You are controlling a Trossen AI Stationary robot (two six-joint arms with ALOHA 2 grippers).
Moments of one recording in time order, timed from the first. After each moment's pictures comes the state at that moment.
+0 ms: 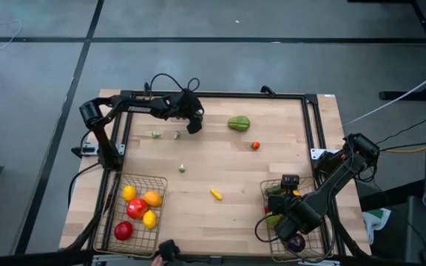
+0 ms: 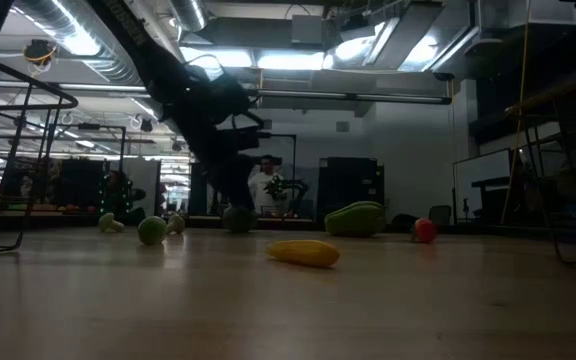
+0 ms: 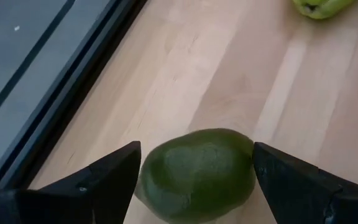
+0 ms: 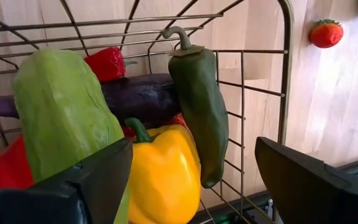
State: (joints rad) left arm 0.58 1.76 0.96 -0.07 -0.08 0.18; right arm 0.80 1.72 1.42 -1.46 0.25 0.83
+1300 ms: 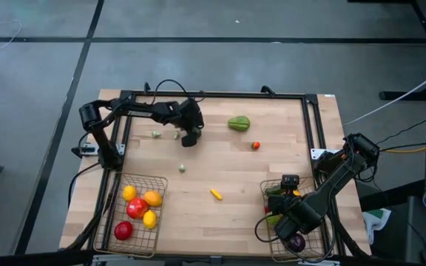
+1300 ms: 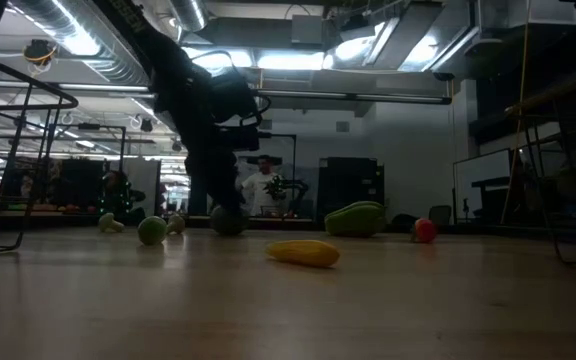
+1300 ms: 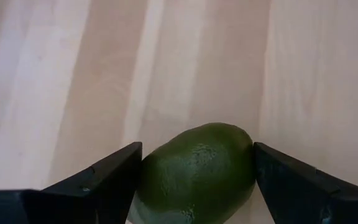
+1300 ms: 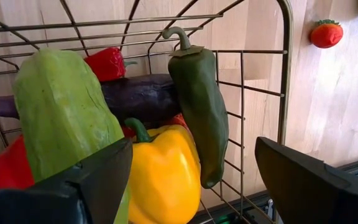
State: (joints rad) left arm 0.47 1.76 0.96 -0.29 0.07 0.31; right arm 0.80 1.72 1.42 -1.46 0.25 0.83
